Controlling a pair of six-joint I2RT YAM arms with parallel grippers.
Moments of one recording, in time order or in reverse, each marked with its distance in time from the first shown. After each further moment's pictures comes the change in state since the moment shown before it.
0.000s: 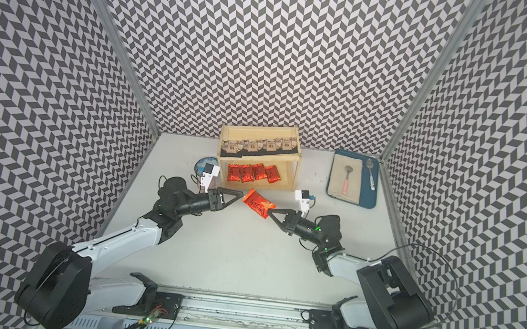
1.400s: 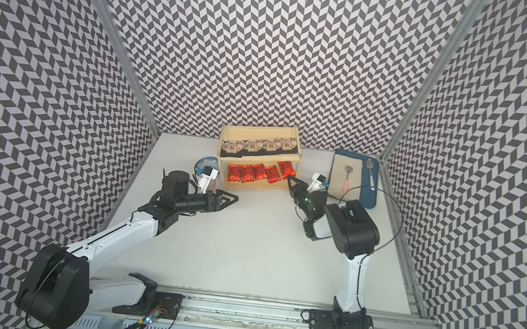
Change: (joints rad) left arm 0.058 0.014 0.085 -0.431 -0.032 0.267; right arm -0.119 0.663 0.406 0.147 0.519 -0.026
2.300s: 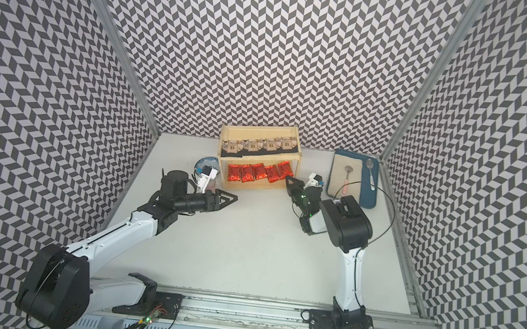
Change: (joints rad) left arm 0.013 0.000 0.000 0.000 0.023 0.000; right arm 0.005 0.086 0.104 -0.115 0.047 -0.012
